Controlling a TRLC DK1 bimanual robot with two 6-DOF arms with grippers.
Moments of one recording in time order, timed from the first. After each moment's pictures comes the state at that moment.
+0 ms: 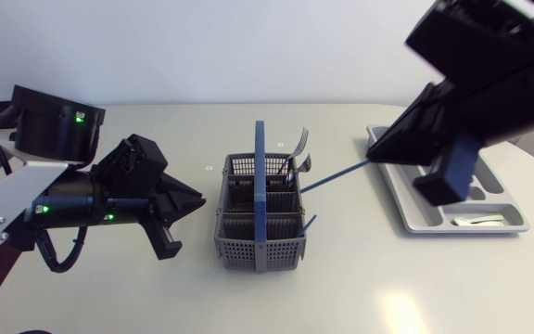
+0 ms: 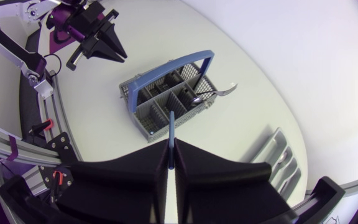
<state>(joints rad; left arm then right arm) -0.46 1.14 0.74 -0.32 0.30 0.43 0.65 1.20 1.44 -1.18 -0.04 -0.34</state>
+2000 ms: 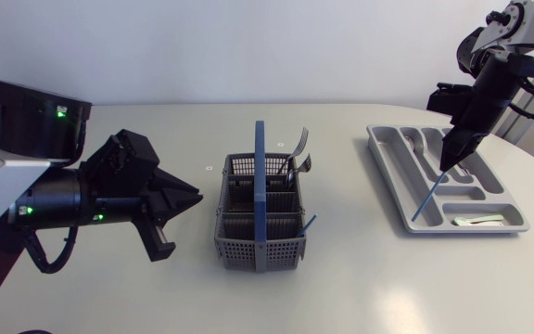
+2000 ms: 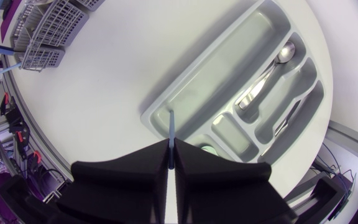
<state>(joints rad) -0.47 1.09 0.74 -0.34 0.29 0.46 -0.13 2.01 1.85 -1.44 -0.01 -0.86</state>
